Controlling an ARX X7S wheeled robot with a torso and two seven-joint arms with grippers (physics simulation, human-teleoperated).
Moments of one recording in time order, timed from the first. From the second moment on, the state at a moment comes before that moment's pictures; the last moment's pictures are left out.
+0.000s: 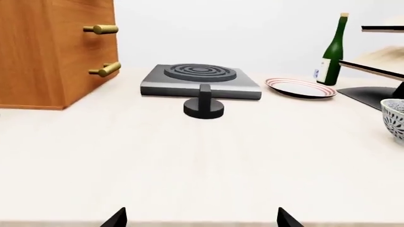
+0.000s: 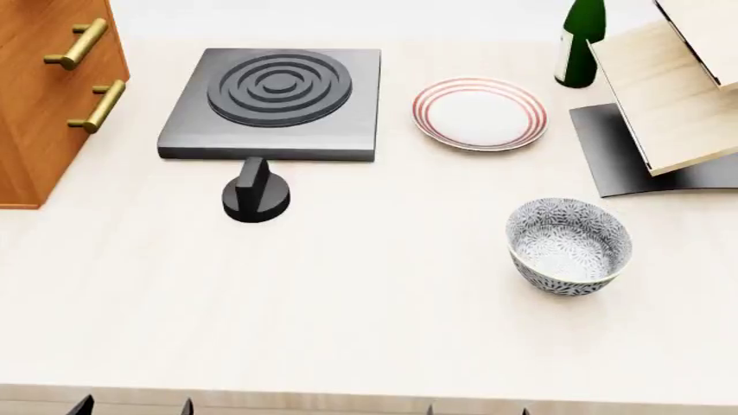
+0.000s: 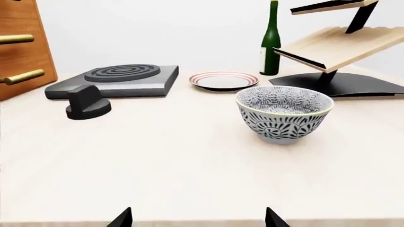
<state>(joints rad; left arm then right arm) 0.01 -0.09 0.09 0.01 -0.15 -0.03 -0.05 0.01 0.08 -0.10 0.02 0.12 0.01 0.08</state>
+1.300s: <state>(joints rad) -0.16 -0.49 -0.62 0.92 -1.17 -0.28 -0.11 0.03 0.59 1.15 -0.88 1.06 0.98 -0.07</state>
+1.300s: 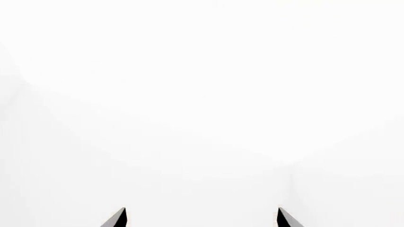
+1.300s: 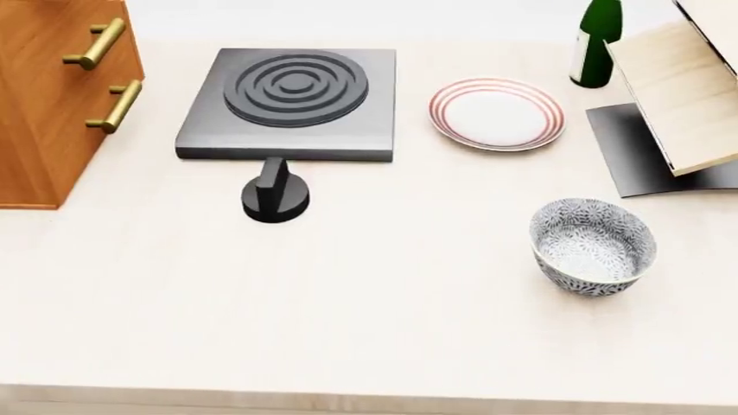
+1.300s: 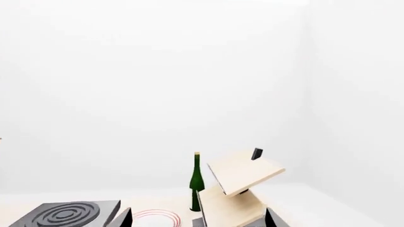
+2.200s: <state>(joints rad) -0.16 -0.51 -0.63 0.93 -1.20 -0.26 -0.11 0.01 0.57 1.05 -0.88 1.00 0.95 -0.10</state>
